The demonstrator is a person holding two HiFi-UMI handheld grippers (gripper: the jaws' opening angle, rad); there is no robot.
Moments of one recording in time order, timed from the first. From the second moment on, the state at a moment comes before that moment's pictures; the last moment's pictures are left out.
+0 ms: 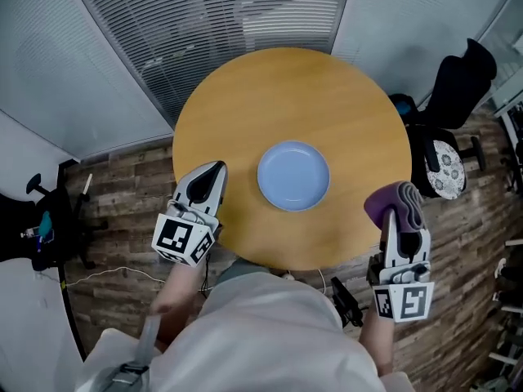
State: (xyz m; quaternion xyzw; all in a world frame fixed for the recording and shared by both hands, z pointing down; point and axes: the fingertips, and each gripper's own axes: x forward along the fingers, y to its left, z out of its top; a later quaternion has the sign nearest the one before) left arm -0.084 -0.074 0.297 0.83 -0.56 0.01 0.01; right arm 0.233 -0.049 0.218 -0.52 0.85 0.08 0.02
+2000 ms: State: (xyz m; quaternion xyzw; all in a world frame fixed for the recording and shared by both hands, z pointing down) left arm -0.070 -0.189 0.453 0.90 -0.39 0.12 0.17; right arm 0.162 -0.141 0.332 -0.56 0.83 0.00 -0.08
